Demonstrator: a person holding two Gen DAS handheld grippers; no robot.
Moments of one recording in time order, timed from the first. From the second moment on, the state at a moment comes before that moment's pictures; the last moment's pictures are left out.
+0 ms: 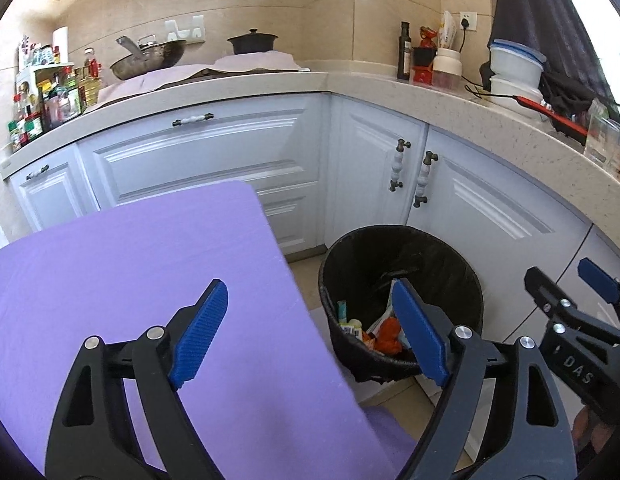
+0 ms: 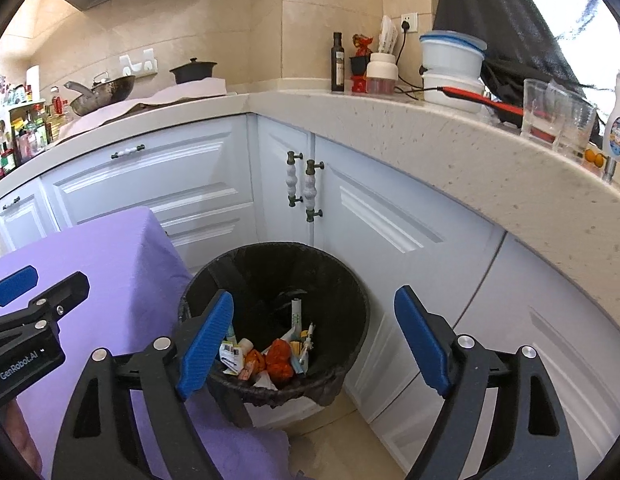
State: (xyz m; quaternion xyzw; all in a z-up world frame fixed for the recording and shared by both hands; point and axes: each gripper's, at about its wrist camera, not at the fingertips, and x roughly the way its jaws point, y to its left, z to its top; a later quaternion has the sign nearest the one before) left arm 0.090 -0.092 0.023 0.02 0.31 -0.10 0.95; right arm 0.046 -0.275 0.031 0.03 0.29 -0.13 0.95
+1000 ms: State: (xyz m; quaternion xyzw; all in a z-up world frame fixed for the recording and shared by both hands) left arm 0.060 -0.084 0.032 0.02 0.29 -0.11 0.95; right arm 0.006 -0.264 0.049 0.03 0.24 -0.15 0.96
